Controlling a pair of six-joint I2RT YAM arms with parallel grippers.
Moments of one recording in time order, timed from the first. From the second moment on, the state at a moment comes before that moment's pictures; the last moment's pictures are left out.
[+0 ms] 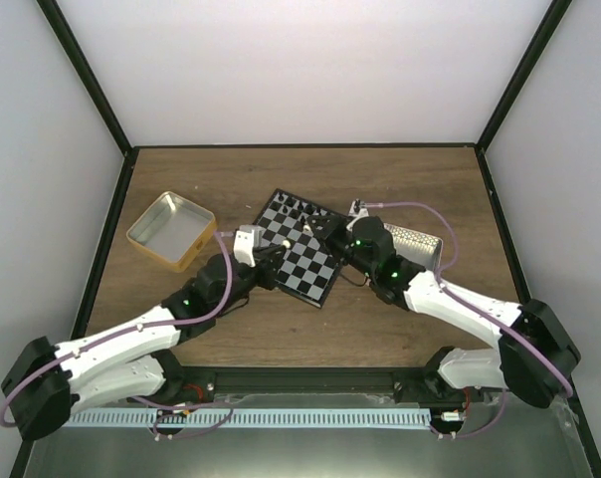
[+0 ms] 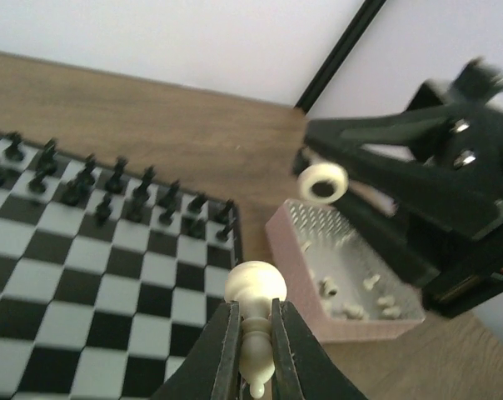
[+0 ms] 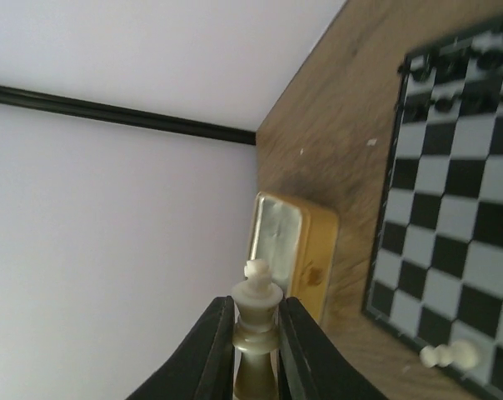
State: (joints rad) left arm -0.89 1.02 0.48 0.35 -0.17 -0.56; right arm 0.76 1.27 0.72 0.34 0.00 1.38
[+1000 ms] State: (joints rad) left arm -0.55 1.55 1.03 -0.74 0.00 -0.38; right arm 0.76 0.97 0.57 0.07 0.31 0.91
